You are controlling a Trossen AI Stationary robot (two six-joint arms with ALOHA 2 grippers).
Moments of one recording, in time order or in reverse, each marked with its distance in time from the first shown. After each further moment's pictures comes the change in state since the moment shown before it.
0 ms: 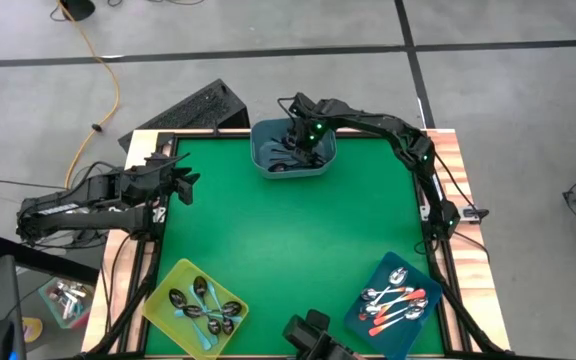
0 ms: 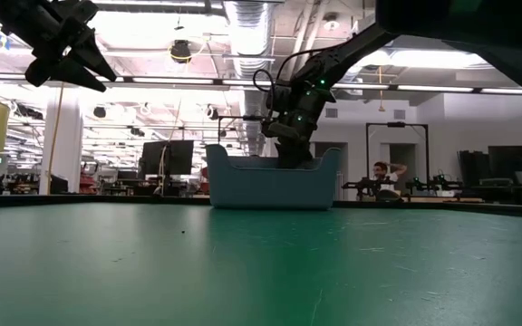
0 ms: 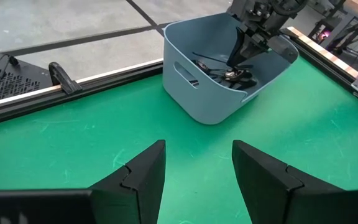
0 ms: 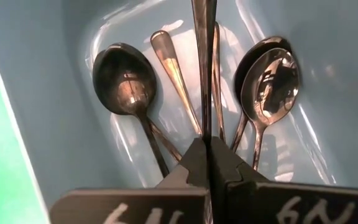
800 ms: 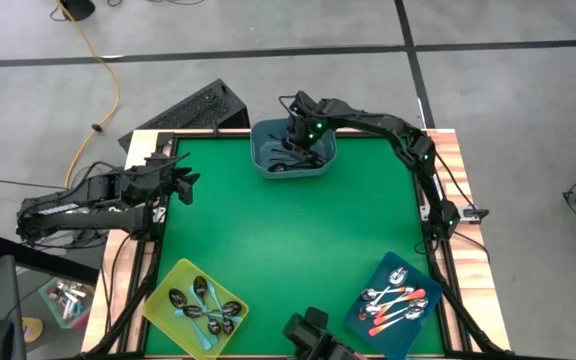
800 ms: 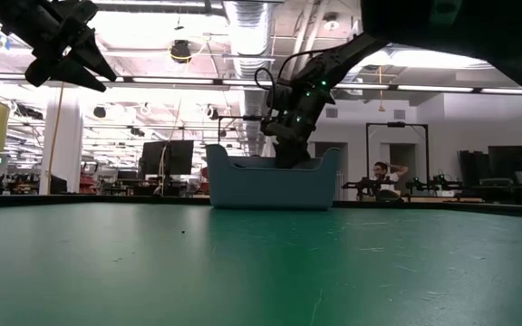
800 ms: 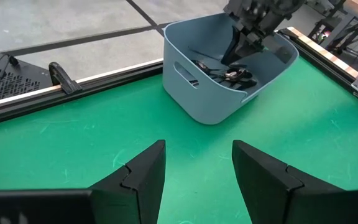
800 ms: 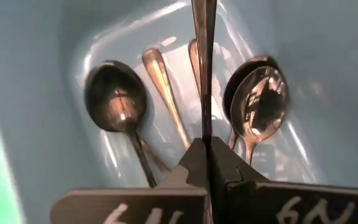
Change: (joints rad) left arm 0.000 0.000 0.000 0.000 0.000 0.000; right arm -0.008 0.000 -0.024 0.078 -0.001 0.001
